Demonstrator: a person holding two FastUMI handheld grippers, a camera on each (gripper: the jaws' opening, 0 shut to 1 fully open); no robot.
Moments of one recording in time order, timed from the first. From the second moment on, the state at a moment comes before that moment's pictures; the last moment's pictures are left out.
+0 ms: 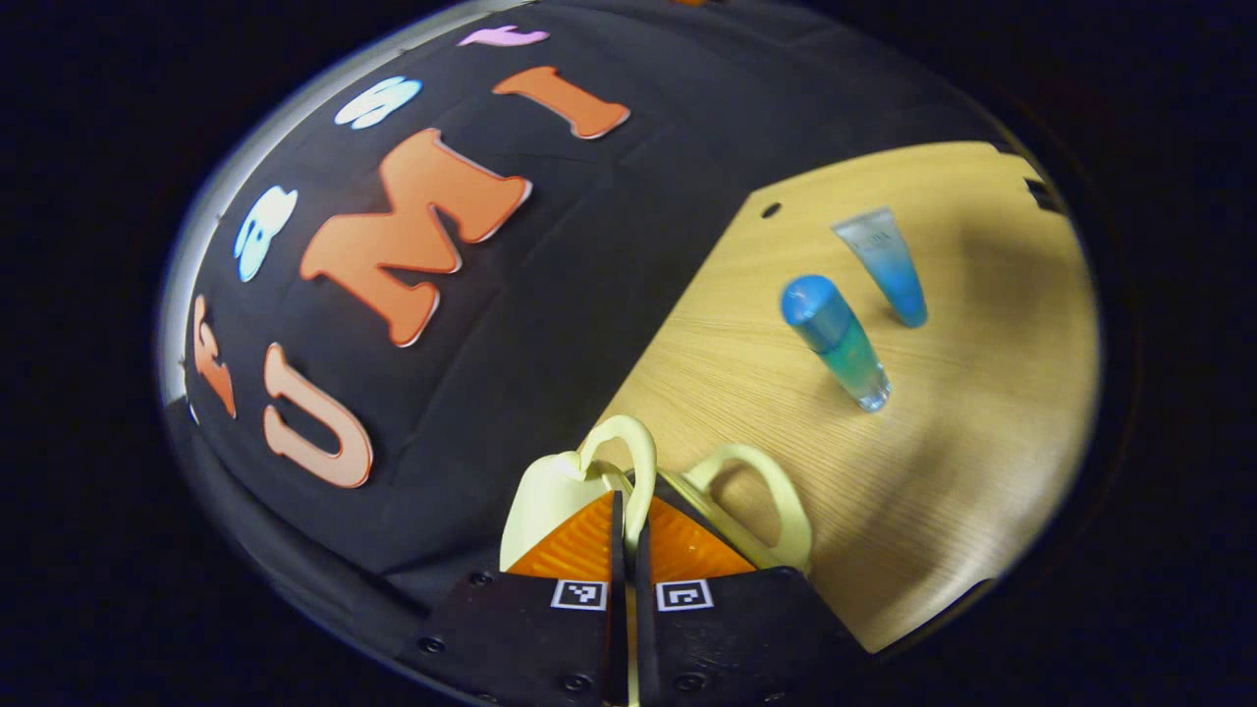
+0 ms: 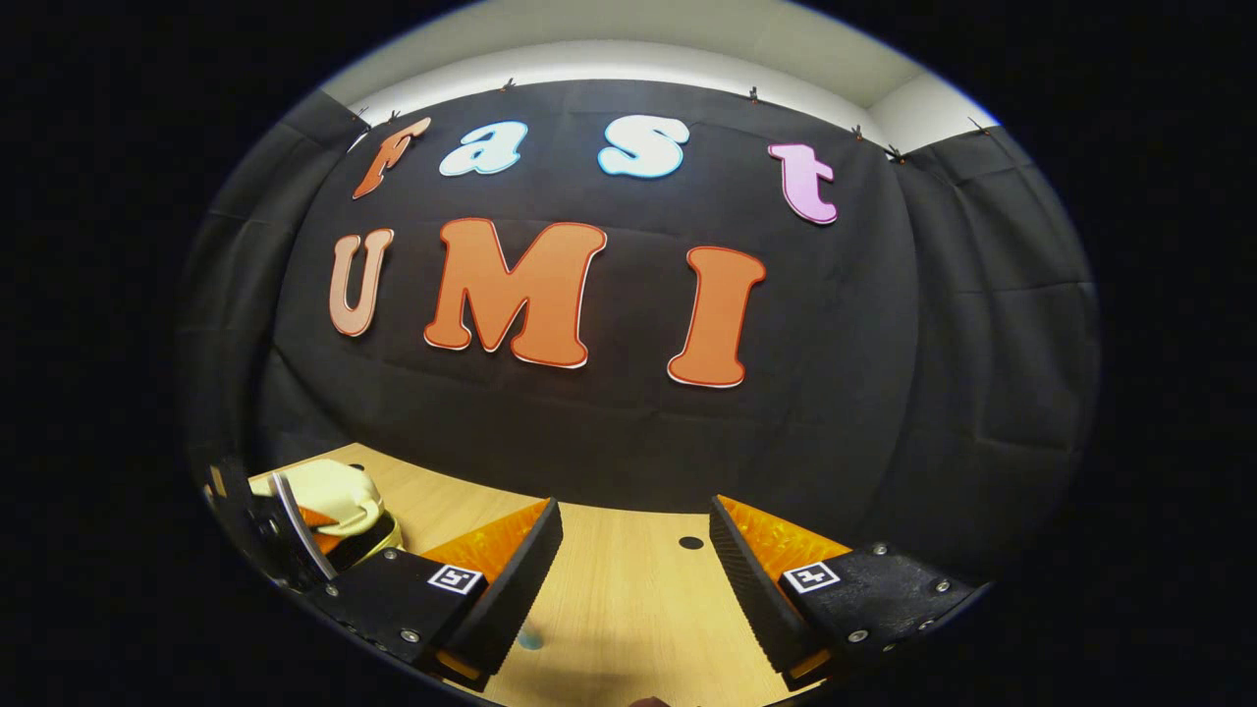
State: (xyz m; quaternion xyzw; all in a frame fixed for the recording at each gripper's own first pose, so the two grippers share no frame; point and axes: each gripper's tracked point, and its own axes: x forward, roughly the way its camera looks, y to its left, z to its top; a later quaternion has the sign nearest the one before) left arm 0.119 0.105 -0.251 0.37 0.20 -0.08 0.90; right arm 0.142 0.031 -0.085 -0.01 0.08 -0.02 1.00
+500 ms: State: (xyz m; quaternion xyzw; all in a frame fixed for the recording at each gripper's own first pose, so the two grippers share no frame) left arm 0.137 0.272 -0.150 0.22 0.16 0.06 0.96; right arm 0.160 0.091 -0.098 -0.01 0.11 0.00 0.99
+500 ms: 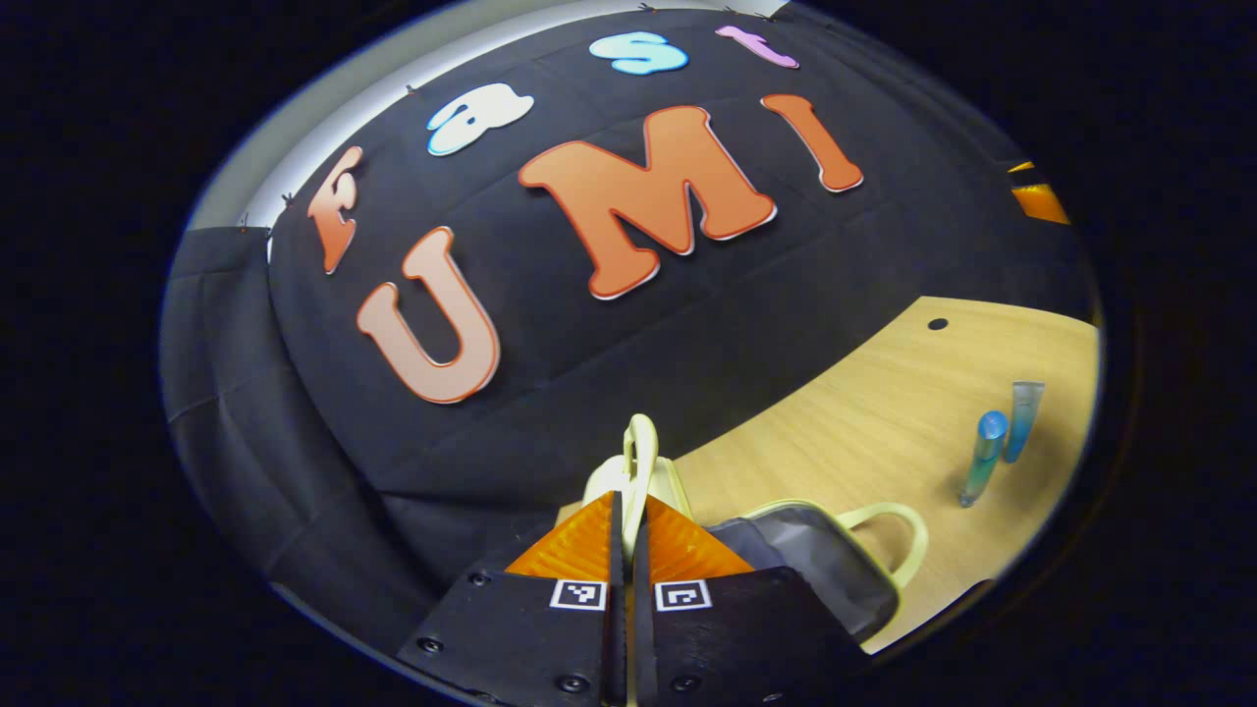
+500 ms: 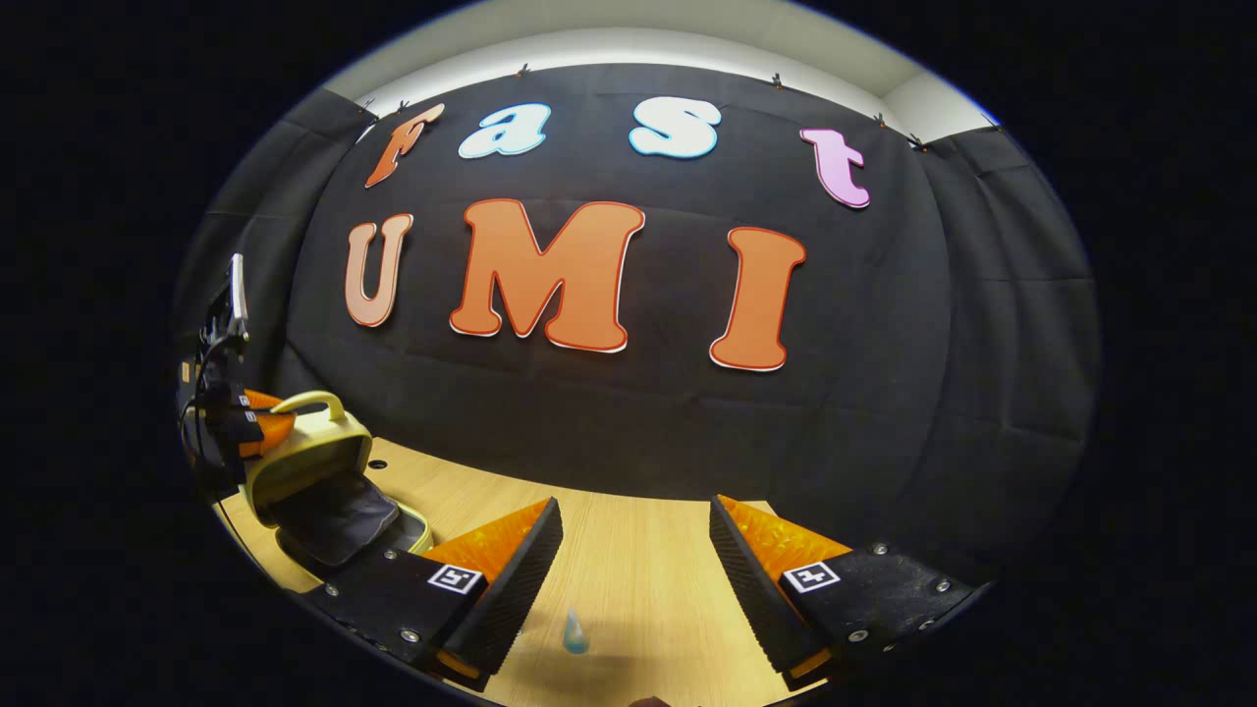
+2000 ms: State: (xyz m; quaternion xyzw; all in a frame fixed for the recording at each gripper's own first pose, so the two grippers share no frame) left arm 0.091 0.587 -0.364 0.09 0.32 0.20 0.92; right arm 0.168 0.180 -0.116 -0.04 0.15 -0.01 0.99
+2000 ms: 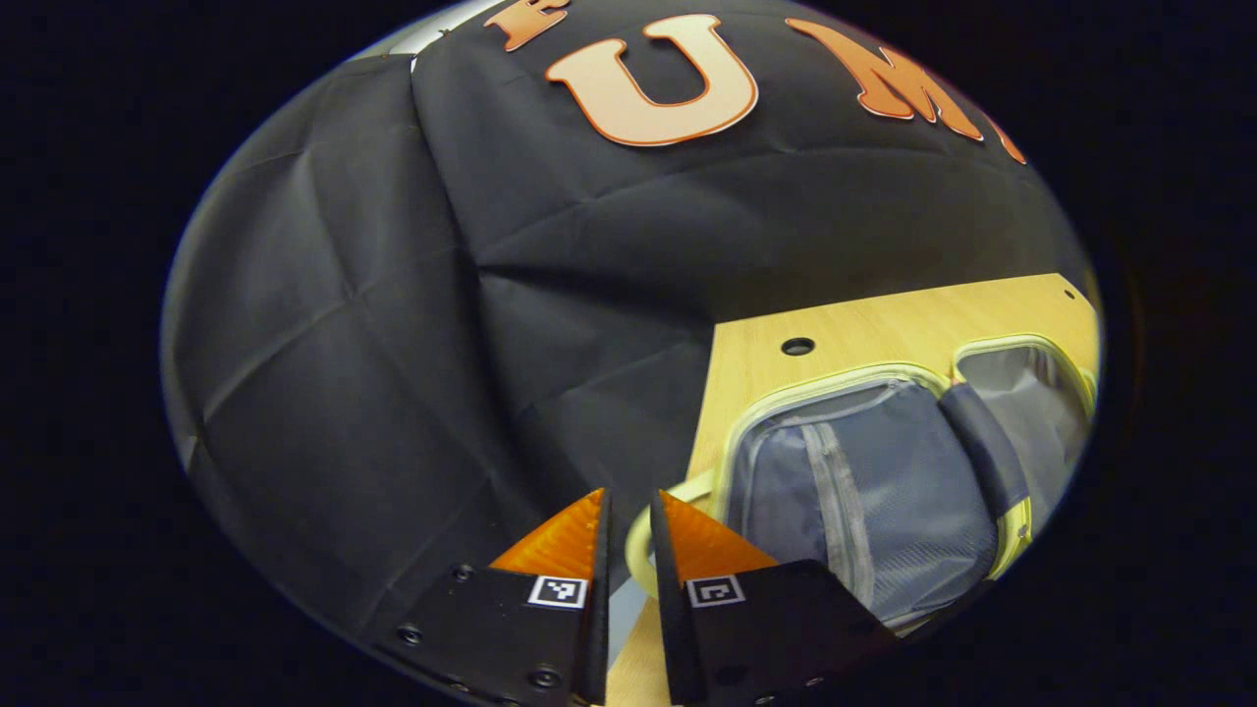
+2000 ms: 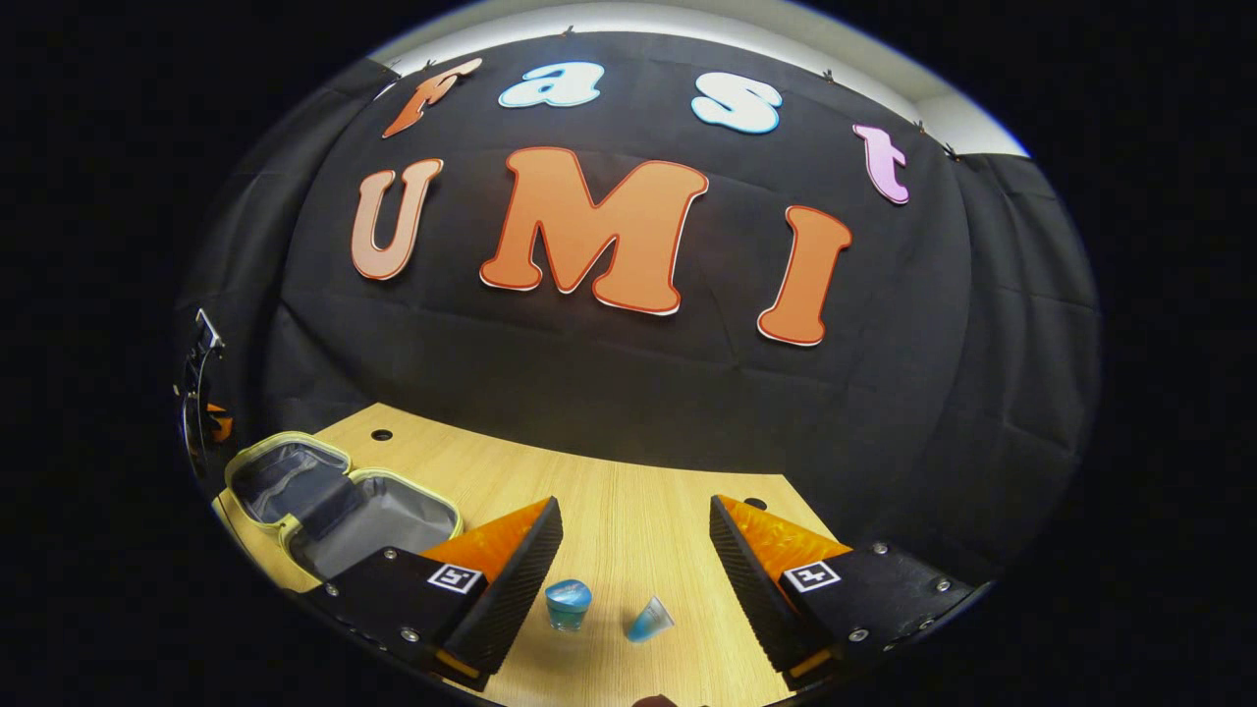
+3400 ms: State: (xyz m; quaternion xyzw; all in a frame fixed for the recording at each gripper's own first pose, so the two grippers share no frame) left arm 0.145 0.030 -0.261 0.05 0.17 -0.09 0.98; right arm 0.132 0.090 -0.180 -0.02 0.18 0.08 0.98
